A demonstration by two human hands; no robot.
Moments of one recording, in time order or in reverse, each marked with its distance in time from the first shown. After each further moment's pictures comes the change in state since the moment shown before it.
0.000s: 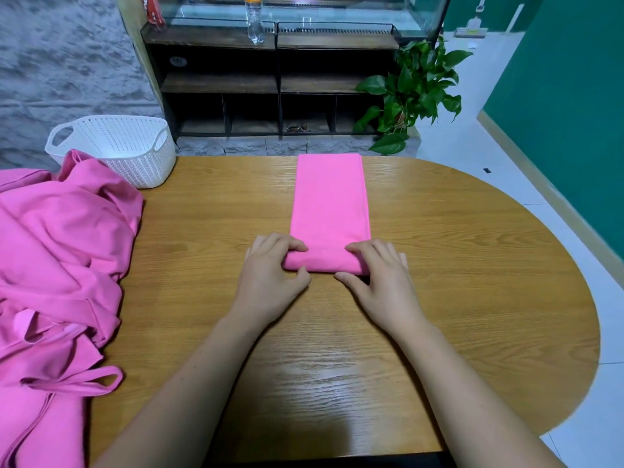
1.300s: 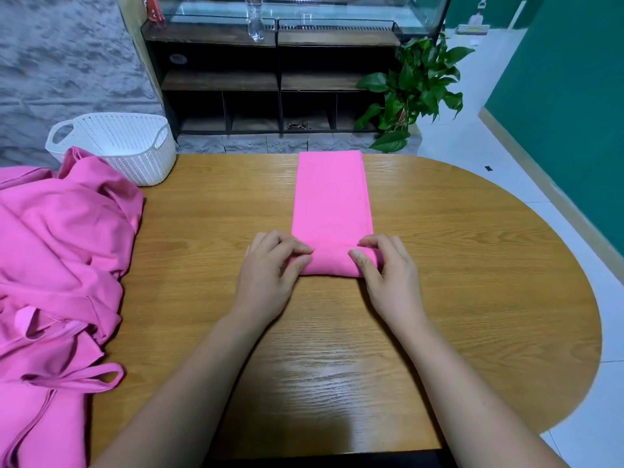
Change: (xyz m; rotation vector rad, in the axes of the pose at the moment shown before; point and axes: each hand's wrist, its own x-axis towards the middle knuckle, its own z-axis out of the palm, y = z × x) left_hand -0.003 -0.002 0.001 -0.049 0.080 0.119; right_hand 0.000 -0.001 -0.001 0.287 0.190 0.136
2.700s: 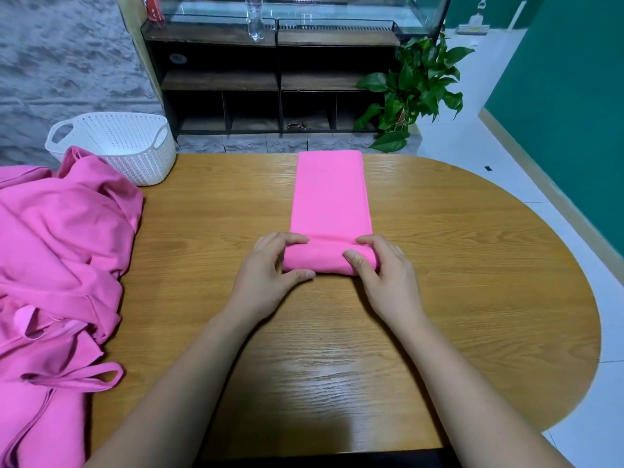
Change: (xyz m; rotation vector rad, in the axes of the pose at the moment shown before) left_hand 0.003 -0.009 -0.005 -0.148 -0.152 -0.148; right_hand 0.001 0.001 0.002 -0.010 -0.088 0.056
